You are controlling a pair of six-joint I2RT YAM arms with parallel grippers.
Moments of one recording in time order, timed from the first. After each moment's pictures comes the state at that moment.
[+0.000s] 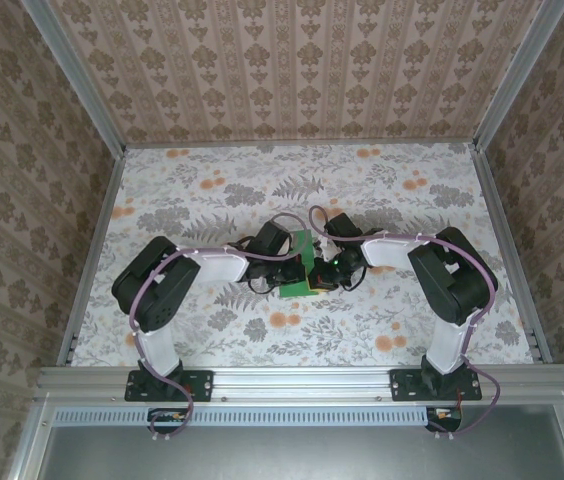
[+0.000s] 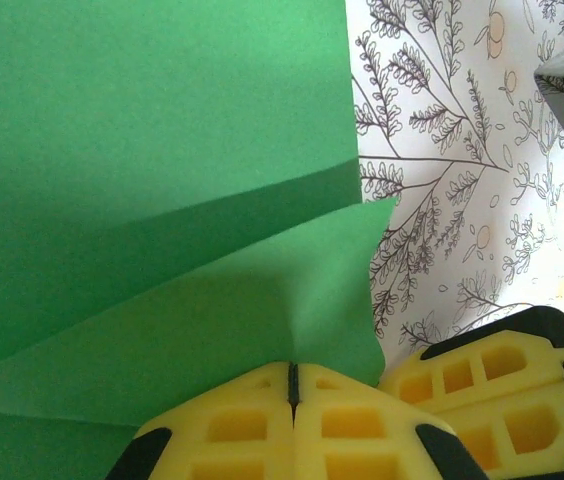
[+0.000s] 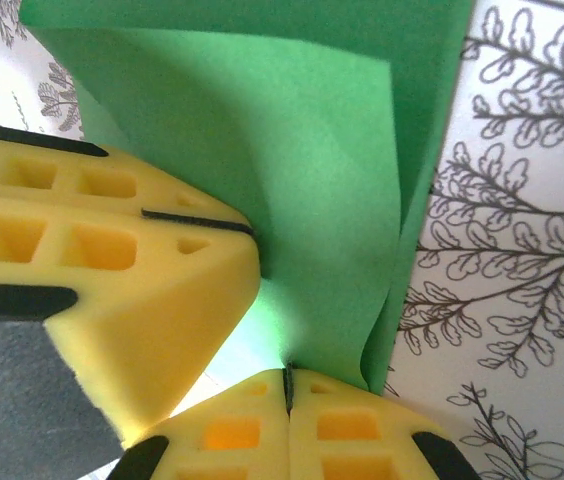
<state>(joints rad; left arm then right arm) -0.78 1.82 0.90 -0.04 0.38 -0.78 0.52 1.83 0.96 -0.39 -0.57 0.51</state>
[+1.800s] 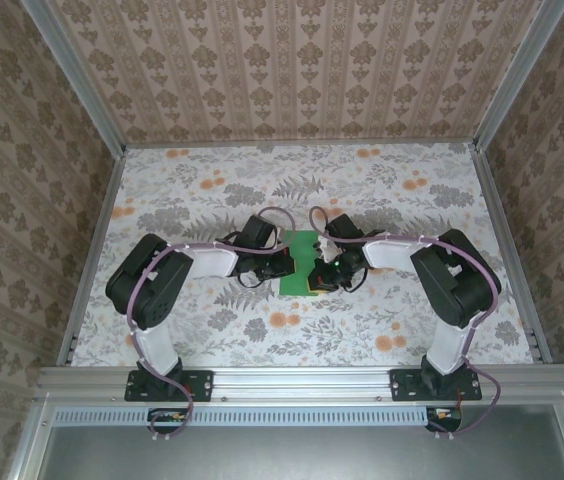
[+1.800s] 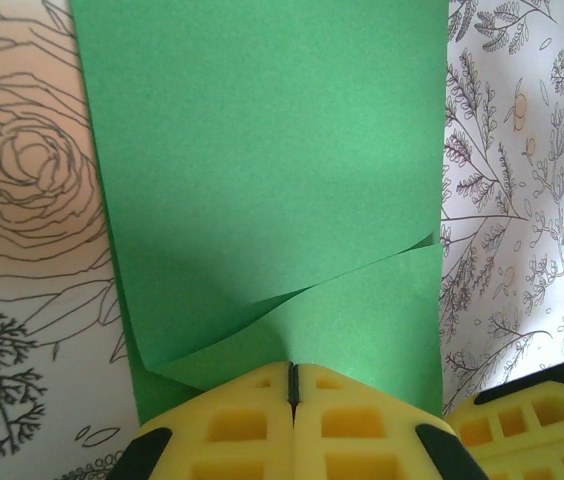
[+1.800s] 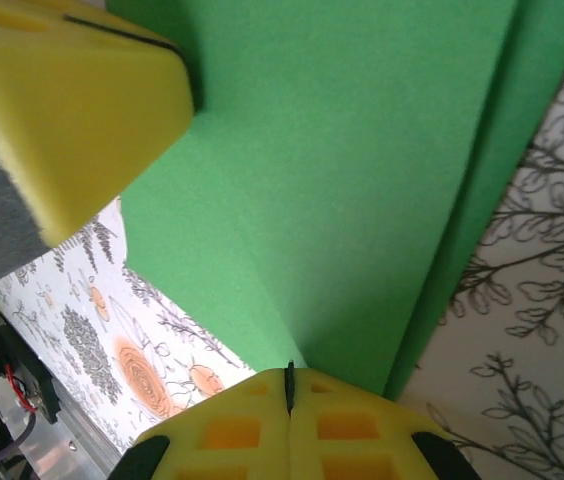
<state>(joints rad) -0.68 1.81 0.88 -0.02 0.42 -0.71 0.52 1.81 0.95 -0.38 -0.60 0.51</state>
